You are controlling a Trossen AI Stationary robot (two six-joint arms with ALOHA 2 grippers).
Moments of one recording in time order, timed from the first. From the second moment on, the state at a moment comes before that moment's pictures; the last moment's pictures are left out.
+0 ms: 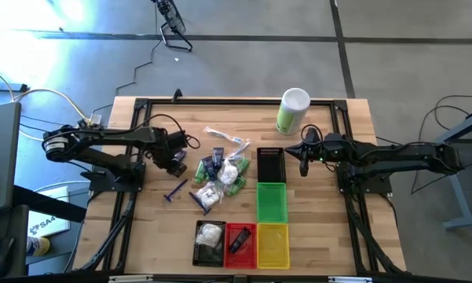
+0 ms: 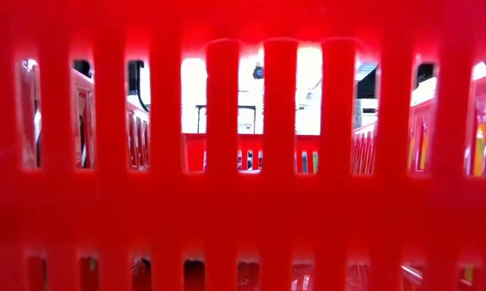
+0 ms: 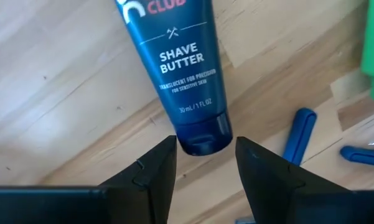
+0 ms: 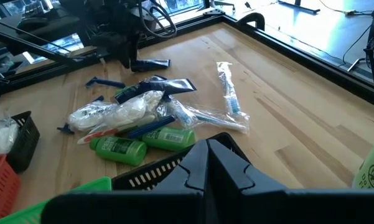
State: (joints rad) left arm 0.35 1.21 0.60 -0.84 0.17 -0.66; right arm -0.15 0.73 0.32 0.08 0.10 0.26
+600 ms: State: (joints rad) left arm 0.35 1.21 0.68 -0.92 0.12 -0.87; right arm -0.15 0.73 0.32 0.06 0.10 0.26
